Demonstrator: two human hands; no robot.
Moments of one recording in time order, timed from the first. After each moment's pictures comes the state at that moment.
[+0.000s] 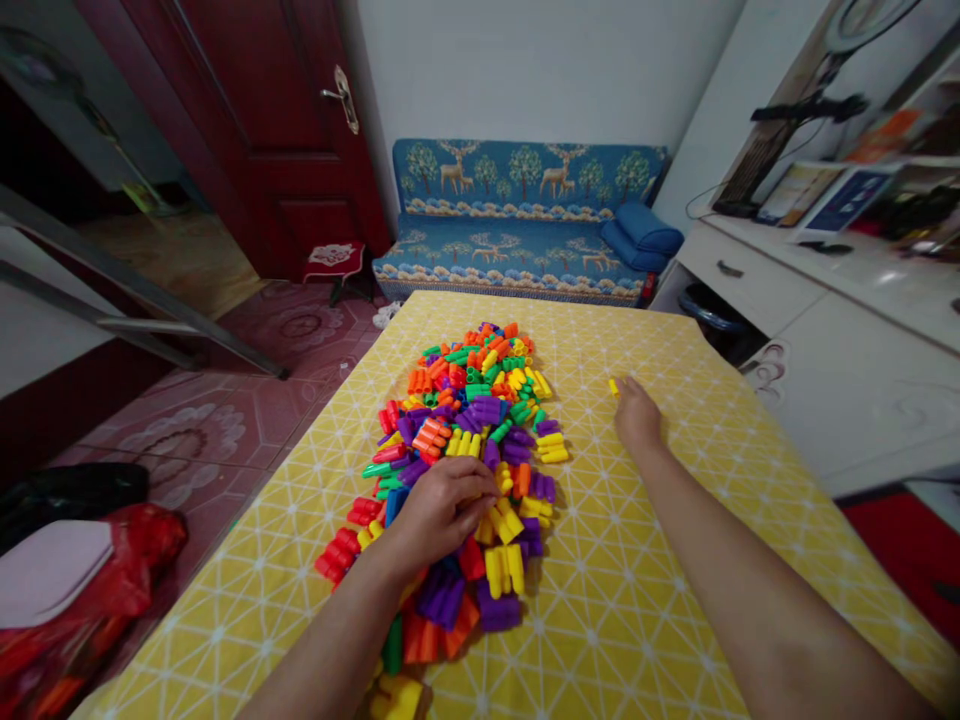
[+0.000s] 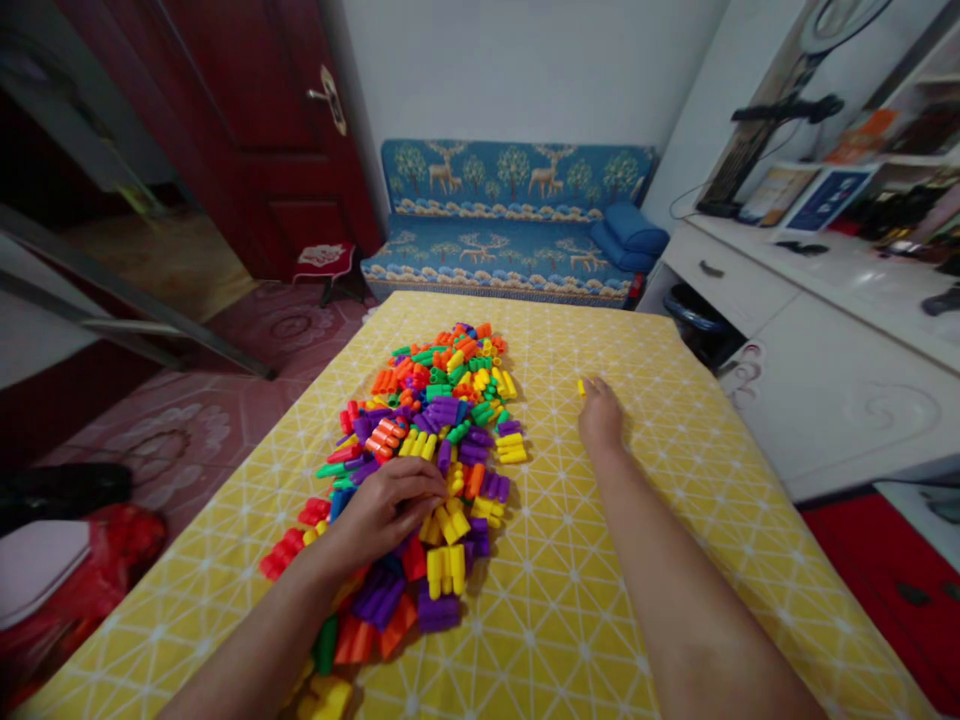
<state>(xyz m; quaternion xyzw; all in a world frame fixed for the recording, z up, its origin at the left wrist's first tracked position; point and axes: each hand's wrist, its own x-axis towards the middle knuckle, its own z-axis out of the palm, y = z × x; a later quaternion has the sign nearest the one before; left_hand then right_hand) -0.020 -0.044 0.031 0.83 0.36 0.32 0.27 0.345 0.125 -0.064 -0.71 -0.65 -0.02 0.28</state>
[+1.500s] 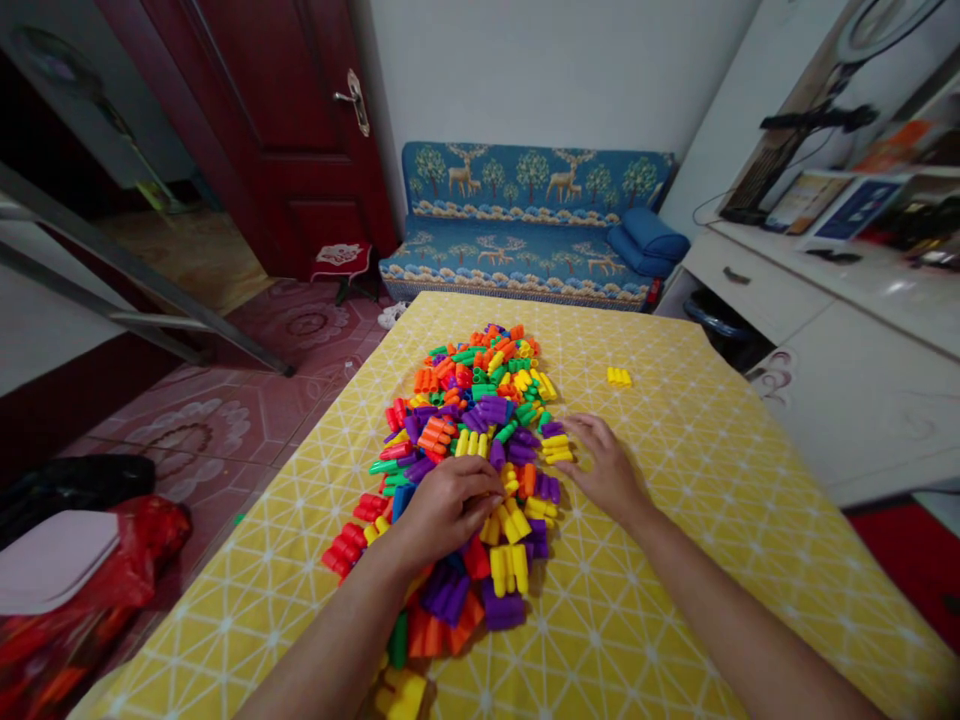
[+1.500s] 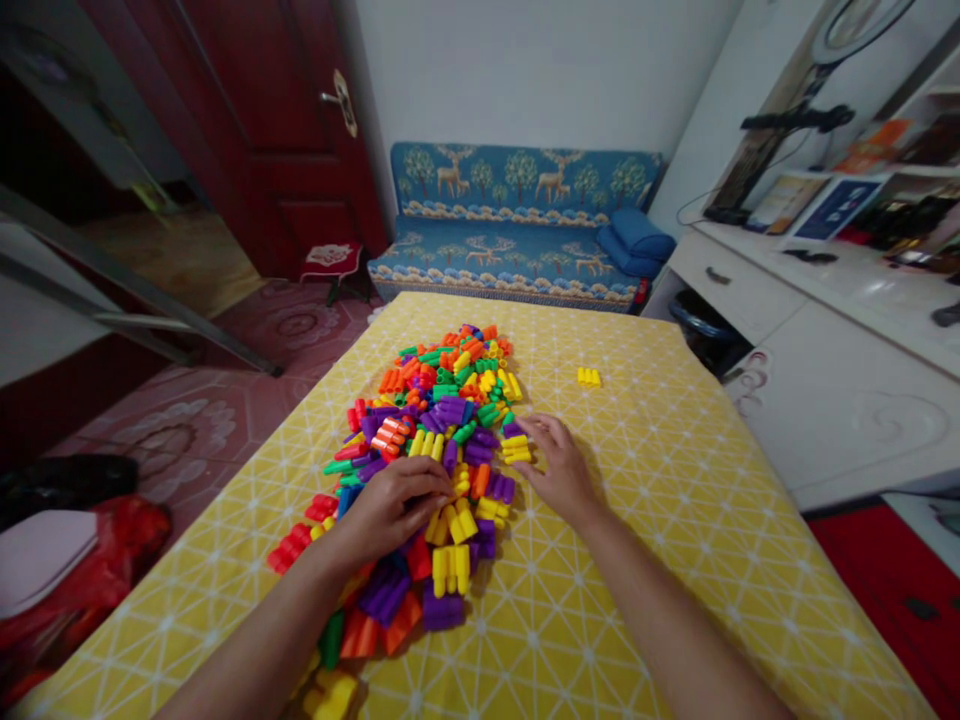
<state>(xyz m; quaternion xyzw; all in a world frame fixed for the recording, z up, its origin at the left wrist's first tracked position) -0.019 -0.044 0.033 0.83 0.37 0.31 0.27 0.263 0.017 -0.025 -0.47 -0.81 0.10 0.35</state>
